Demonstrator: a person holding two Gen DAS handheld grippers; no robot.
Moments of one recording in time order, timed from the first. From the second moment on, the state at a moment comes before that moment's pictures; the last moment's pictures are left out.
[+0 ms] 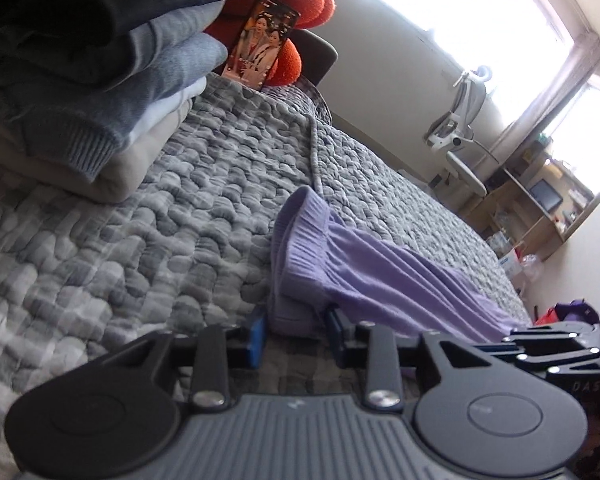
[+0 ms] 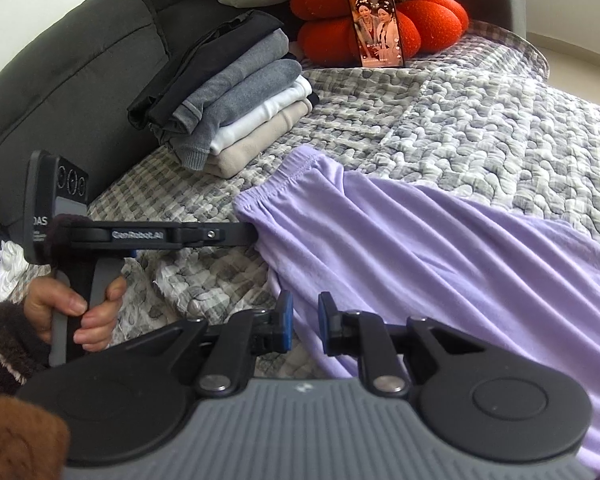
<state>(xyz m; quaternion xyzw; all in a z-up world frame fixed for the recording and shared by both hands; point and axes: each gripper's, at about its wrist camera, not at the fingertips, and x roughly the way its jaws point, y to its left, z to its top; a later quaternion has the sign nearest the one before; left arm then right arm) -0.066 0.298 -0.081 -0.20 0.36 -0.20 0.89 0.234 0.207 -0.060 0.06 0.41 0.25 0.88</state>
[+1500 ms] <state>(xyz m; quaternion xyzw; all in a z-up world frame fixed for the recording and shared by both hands) -0.025 0.148 -0.024 -0.08 0.30 -0.36 0.88 0.284 0.028 -0.035 0.04 0.40 0.19 0.89</state>
